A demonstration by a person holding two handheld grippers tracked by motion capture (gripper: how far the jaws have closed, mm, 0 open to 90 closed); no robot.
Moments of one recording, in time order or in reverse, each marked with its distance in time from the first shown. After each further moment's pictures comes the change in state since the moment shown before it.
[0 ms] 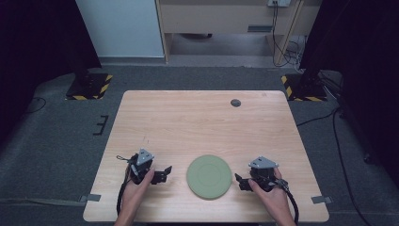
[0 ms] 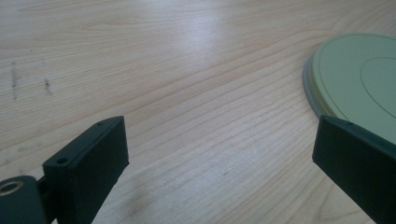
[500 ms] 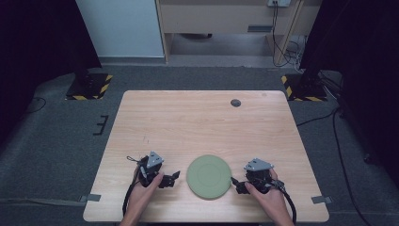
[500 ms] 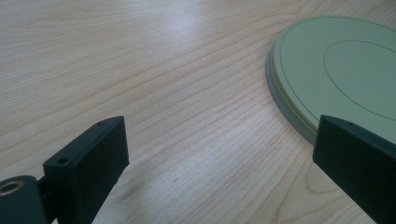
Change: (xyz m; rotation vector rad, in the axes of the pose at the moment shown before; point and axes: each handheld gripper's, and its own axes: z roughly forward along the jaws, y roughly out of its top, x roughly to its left) left arm -0.023 0.001 0.012 0.034 -0.060 0.047; right arm 0.011 0.001 0.002 0.015 0.063 -0.060
